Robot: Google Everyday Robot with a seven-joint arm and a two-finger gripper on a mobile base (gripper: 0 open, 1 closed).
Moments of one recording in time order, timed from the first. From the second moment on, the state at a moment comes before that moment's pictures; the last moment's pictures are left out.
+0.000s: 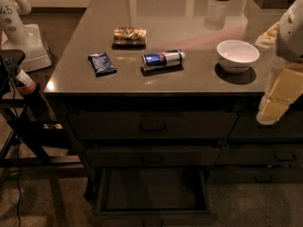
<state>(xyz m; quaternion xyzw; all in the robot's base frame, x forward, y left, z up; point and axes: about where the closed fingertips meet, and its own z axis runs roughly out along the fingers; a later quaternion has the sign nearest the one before) 0.438 -0.217 0.976 -0.60 0.78 -0.03 0.16</state>
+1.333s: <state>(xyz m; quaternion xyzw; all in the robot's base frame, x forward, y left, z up) 0.438 -0.217 0.976 -0.60 0.78 -0.03 0.16</state>
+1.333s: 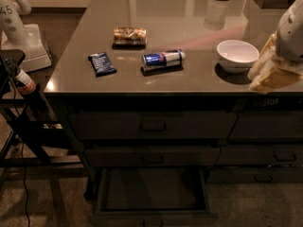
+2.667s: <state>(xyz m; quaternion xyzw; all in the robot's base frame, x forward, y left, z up) 0.409 -0.209 0.943 -0.58 0.79 -0.01 0.17</state>
